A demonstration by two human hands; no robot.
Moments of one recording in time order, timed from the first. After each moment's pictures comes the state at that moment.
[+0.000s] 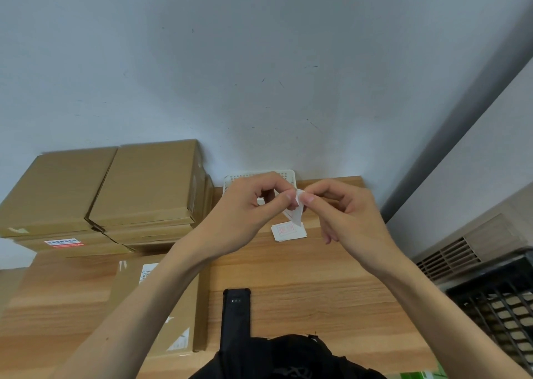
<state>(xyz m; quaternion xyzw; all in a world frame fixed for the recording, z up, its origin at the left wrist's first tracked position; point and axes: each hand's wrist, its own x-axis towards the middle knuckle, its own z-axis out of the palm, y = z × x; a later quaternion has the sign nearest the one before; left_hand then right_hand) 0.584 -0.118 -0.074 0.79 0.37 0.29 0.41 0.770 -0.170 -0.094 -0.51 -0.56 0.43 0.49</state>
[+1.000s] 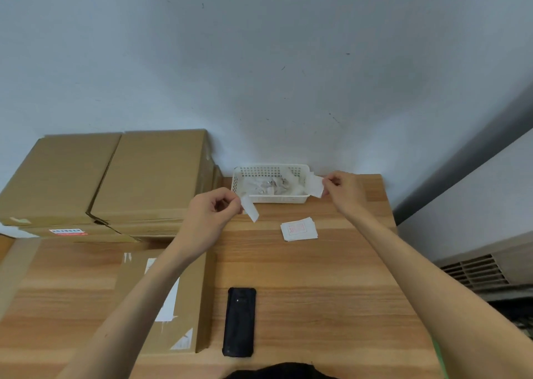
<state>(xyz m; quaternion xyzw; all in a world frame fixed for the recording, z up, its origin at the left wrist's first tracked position) 0.523 -0.048 -0.159 0.64 0.58 0.31 0.39 0.817 0.009 -0.257 -0.74 -0.50 0.32 0.32</state>
